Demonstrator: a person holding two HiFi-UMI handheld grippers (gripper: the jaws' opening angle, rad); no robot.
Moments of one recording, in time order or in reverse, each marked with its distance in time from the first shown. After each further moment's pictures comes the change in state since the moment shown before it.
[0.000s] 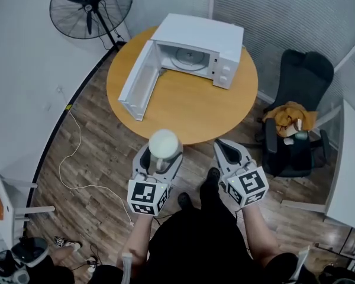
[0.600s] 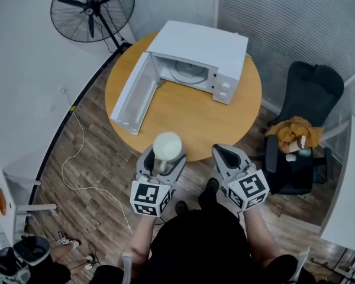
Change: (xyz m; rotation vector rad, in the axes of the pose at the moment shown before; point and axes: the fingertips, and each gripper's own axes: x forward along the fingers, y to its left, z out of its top) left arm 0.097 -0.008 0.023 -0.019 0.024 0.031; right arm 0.040 -0.081 0.009 0.027 0.013 0.114
